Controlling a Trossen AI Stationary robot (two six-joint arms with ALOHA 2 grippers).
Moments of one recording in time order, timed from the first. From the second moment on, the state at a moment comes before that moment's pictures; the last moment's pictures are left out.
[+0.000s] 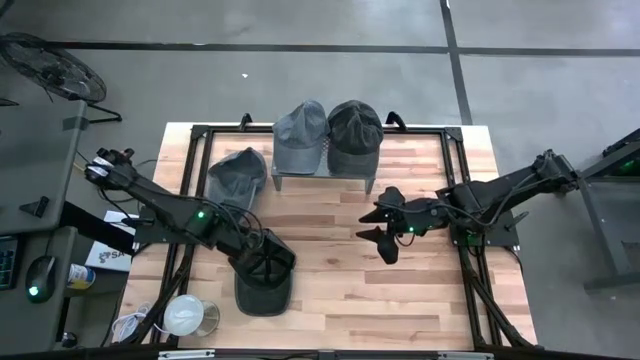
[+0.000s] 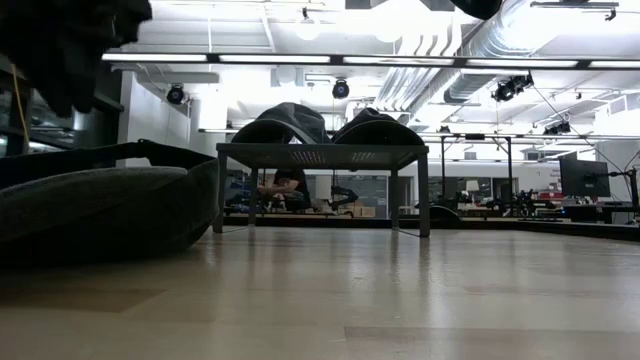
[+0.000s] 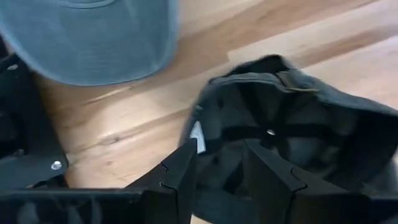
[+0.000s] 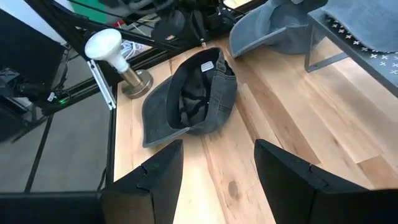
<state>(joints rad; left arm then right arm) -0.47 1.28 1.04 -1.23 -0.27 -1.73 0.34 1.22 1.11 -0.43 0.28 0.62</state>
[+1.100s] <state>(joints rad) -0.47 1.31 0.91 -1.17 -0.20 -1.60 0.34 1.22 1.11 -0.43 0.27 0.63</state>
